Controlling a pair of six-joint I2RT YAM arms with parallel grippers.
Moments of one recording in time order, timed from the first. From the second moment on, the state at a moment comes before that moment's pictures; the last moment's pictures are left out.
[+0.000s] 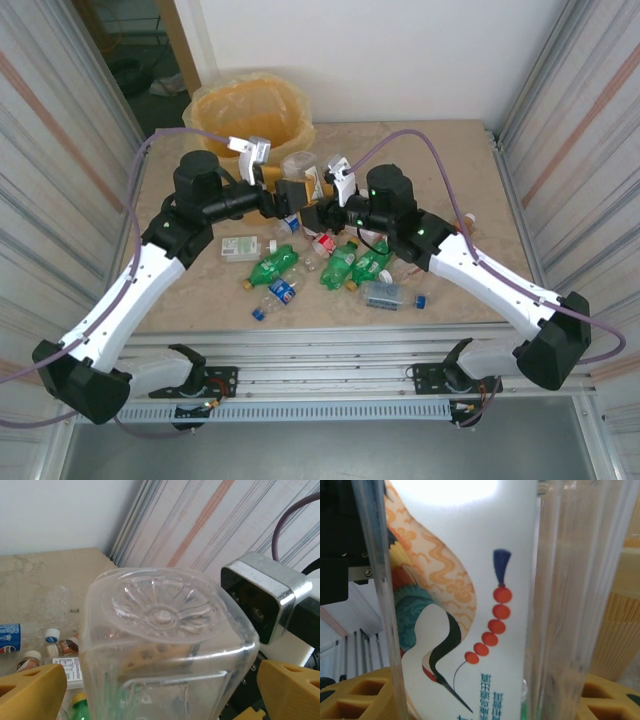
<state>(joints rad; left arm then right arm) -0.49 1.17 1.21 -0.21 0.56 -0.41 0.77 1.31 1.19 -0.10 -0.31 0.15</state>
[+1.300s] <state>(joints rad) -0.20 1.38 1.60 -0.19 0.53 -0.38 0.79 1.04 1.14 -0.33 0.09 0.22</state>
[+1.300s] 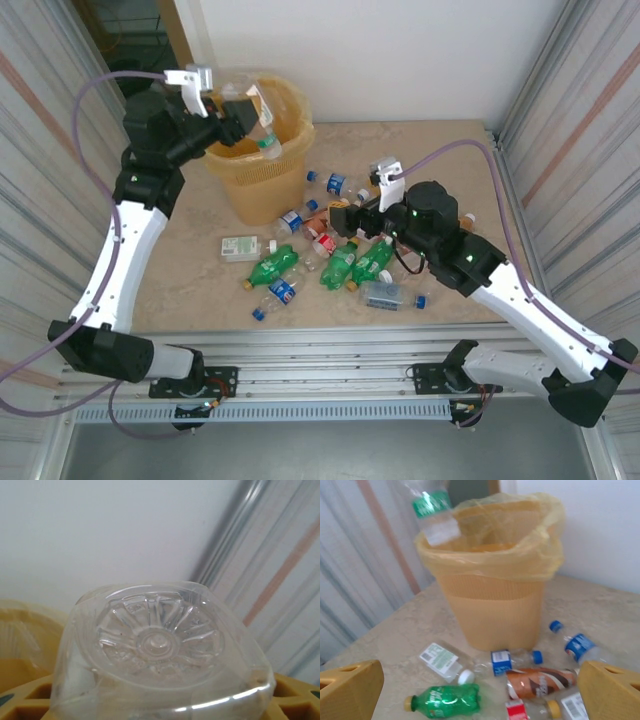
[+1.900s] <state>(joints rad) -0.08 1.52 1.84 -0.26 0.38 -0.24 0.50 1.02 1.13 -0.77 0.39 0.60</state>
